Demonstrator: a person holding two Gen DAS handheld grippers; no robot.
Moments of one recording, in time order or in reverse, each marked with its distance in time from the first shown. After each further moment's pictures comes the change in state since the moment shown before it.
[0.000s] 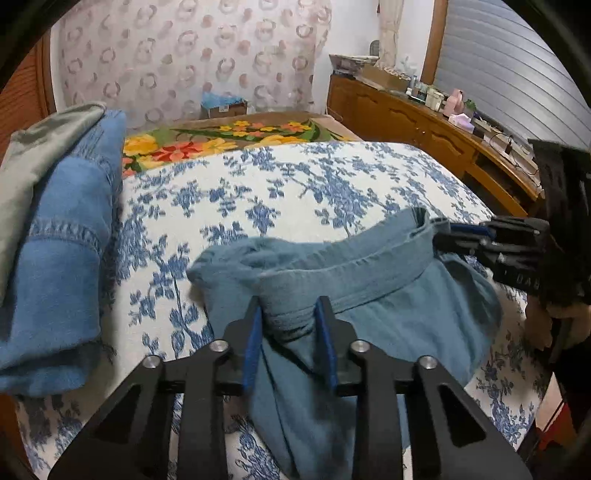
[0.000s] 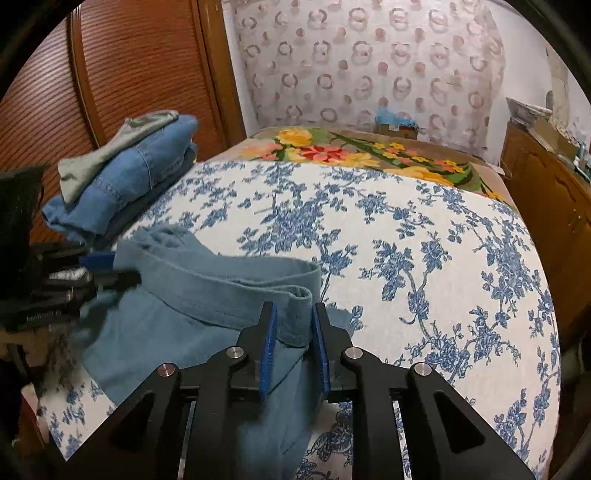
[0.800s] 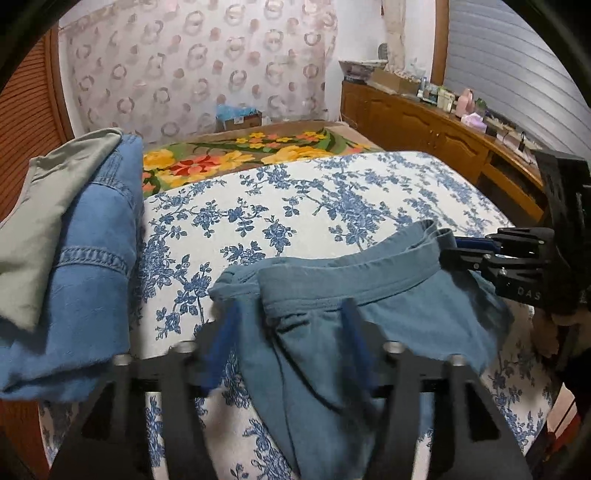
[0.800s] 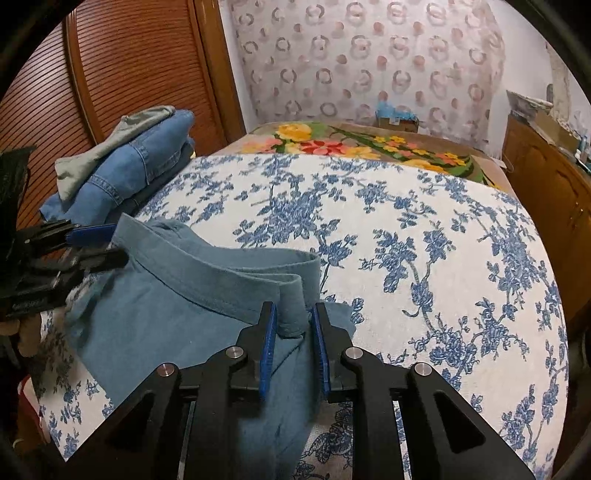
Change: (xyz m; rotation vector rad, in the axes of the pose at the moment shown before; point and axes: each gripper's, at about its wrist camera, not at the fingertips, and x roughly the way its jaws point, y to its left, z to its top) left arm -0.012 -0.003 0.003 0.017 -0.036 0.093; right arm 0.005 -0.006 -0.002 0.025 0.002 0.016
